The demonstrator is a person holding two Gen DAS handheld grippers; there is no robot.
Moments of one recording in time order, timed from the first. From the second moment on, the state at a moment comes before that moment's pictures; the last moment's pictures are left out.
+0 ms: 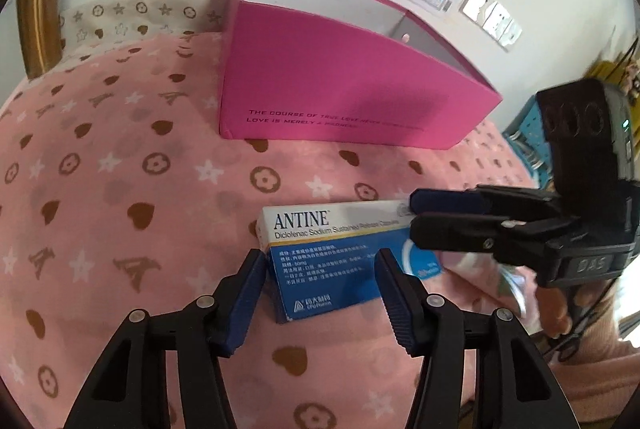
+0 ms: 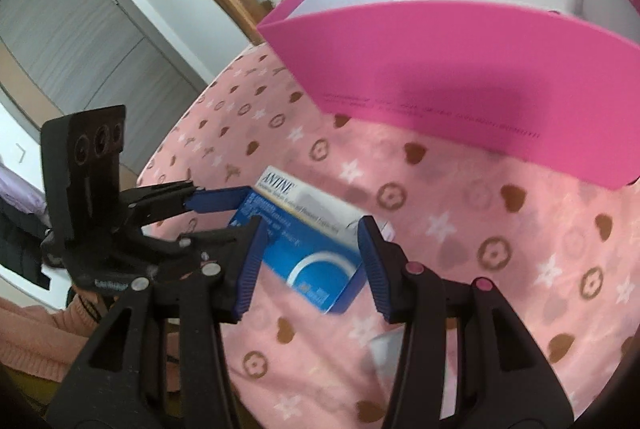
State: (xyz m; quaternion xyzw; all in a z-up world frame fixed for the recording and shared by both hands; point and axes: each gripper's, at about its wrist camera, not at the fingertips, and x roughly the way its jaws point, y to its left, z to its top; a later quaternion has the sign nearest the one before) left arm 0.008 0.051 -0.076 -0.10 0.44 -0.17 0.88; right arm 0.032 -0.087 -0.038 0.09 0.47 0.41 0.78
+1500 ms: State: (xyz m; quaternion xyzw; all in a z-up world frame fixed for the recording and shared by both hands) left arm 0.029 0.045 -0.076 -0.10 0.44 -0.17 0.87; right arm 0.044 -0.110 -0.049 0.09 0.49 0.35 0.79
